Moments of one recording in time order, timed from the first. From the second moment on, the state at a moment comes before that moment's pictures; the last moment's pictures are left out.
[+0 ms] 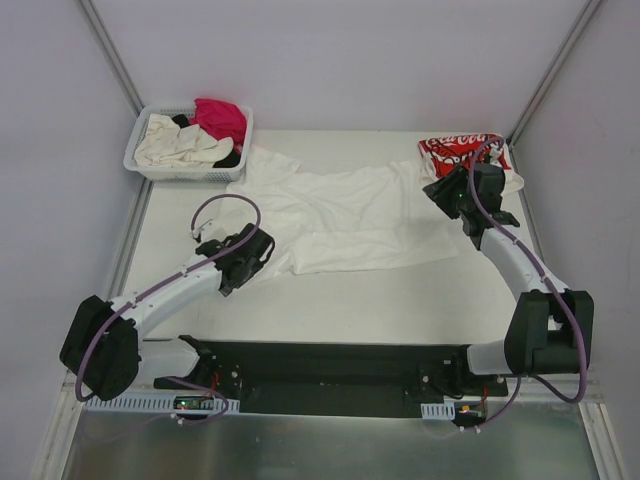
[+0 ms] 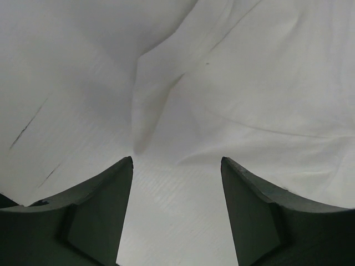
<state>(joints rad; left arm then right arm) -0.60 1.19 0.73 -0.83 -0.58 -1.28 0.07 1.38 0.95 -0.10 -0.09 0.76</state>
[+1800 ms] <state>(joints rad) -0.49 1.42 0.70 -0.67 -0.50 -1.44 -0.10 1.26 0.92 -0.11 -0.13 0.77</state>
